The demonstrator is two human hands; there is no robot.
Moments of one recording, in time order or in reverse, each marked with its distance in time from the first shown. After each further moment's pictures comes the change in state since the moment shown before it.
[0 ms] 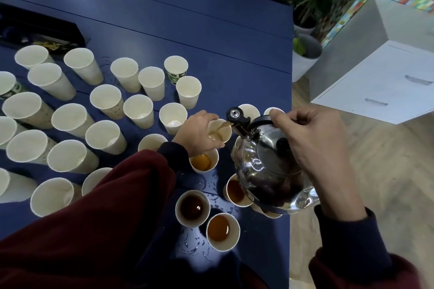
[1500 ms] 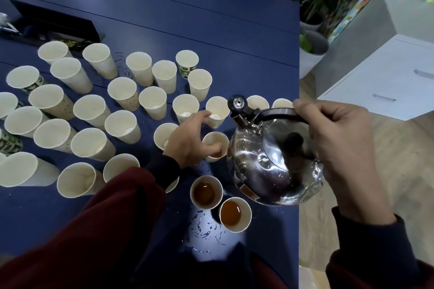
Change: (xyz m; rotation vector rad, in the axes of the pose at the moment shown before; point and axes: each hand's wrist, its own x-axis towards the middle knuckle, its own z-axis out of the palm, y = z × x) left_hand -0.069 -0.019 -0.012 -0.179 0.134 0.022; right_hand -0.038 -0.006 -0.008 0.318 0.029 0.009
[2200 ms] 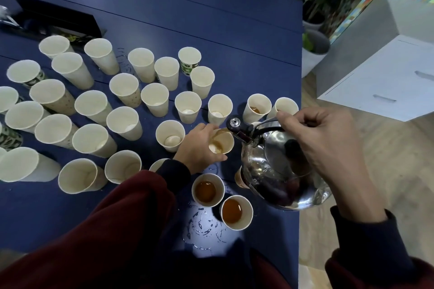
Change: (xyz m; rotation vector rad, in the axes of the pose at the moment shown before) left_hand -0.006 0.001 0.019 0.121 -0.122 -0.095; right_hand 0.000 0.005 0.007 -0.349 -0.102 -0.034
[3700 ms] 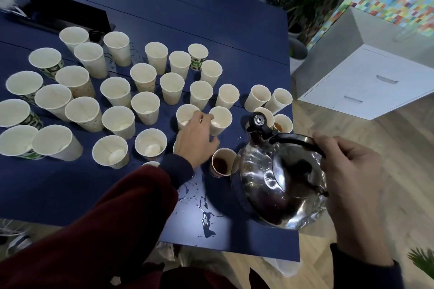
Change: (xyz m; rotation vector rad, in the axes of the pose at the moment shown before) left_hand -0.082 -0.009 -0.043 0.109 0.173 0.078; right_hand -0.147 -0.044 0.003 0.317 0.307 0.222
